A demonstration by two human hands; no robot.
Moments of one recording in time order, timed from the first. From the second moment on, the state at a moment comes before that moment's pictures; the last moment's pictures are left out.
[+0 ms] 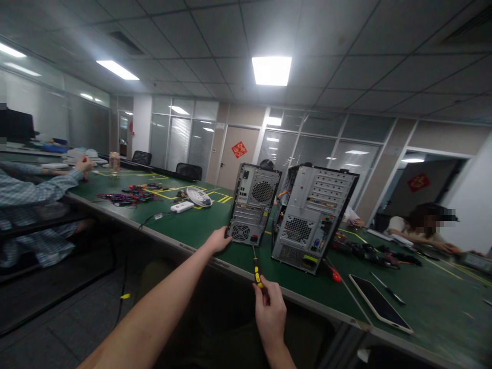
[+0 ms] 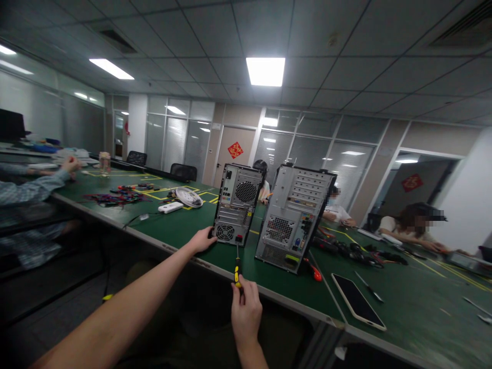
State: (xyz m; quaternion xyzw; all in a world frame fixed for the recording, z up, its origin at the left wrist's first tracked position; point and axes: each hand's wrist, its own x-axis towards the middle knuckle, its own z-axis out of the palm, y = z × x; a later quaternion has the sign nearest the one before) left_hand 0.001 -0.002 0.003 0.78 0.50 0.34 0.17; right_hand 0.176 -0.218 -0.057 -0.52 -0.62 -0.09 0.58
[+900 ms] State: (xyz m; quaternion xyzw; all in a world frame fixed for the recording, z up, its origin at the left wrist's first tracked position) left_hand 0.000 0.000 0.002 0.78 0.51 0.34 0.17; right_hand 0.177 -0.216 -0.058 -0.52 -0.62 -0.09 0.57
